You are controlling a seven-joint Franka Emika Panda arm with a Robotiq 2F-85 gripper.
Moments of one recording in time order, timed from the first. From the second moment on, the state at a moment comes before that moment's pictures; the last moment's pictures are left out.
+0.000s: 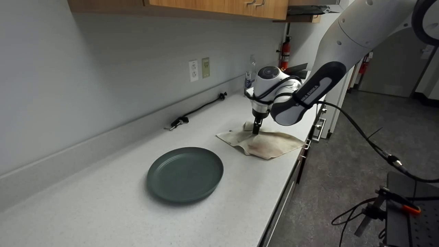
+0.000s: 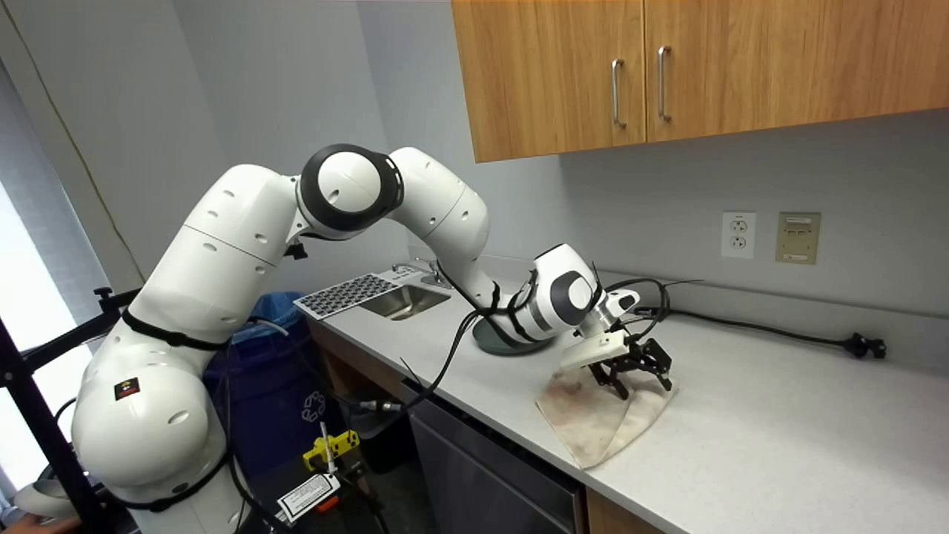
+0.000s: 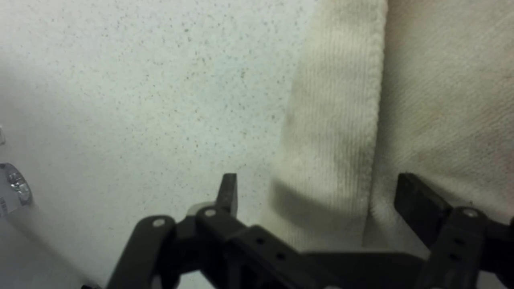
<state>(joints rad) 0.12 0.78 -0.33 -1.73 -0.50 2.78 0.00</state>
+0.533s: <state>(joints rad) 0.01 0.73 -0.23 -1.74 -0.44 2.77 -0.09</state>
